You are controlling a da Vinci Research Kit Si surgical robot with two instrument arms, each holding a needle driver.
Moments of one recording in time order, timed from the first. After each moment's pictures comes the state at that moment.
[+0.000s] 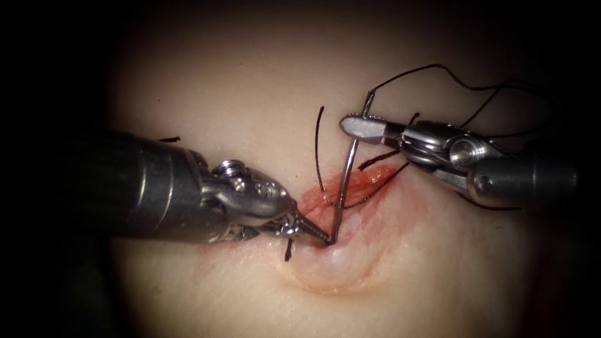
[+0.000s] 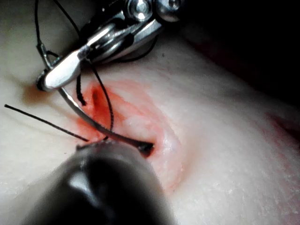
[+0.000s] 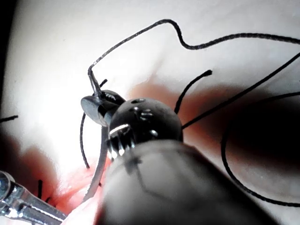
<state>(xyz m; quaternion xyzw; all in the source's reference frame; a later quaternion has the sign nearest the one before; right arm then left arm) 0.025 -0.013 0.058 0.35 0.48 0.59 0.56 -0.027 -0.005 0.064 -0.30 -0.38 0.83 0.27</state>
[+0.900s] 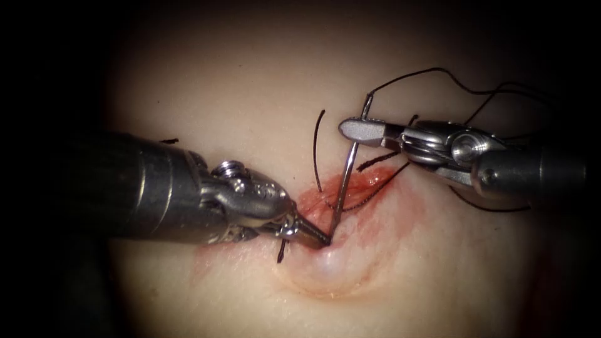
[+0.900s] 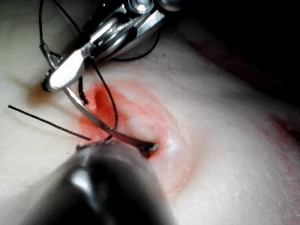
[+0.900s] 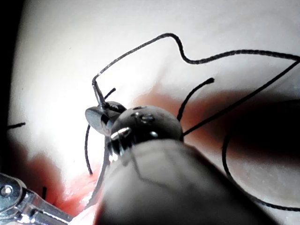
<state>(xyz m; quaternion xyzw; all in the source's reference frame) 0.026 -0.015 0.056 0.41 0.44 0.60 0.53 -0.027 -0.005 0.064 -0.30 -0.38 0.83 0.27</state>
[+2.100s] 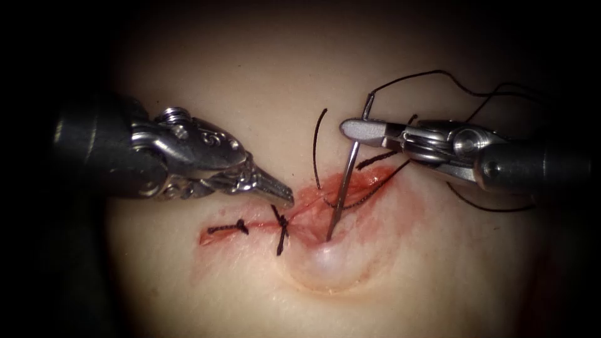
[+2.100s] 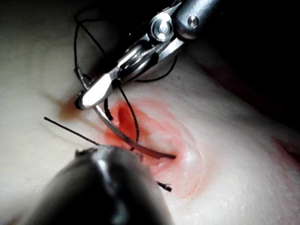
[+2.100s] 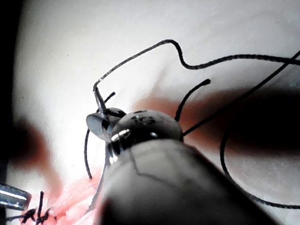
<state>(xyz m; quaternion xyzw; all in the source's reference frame) 0.026 -0.015 0.056 0.43 0.43 0.61 0.52 -0.023 0.000 0.059 -0.33 -0.36 0.82 0.31</state>
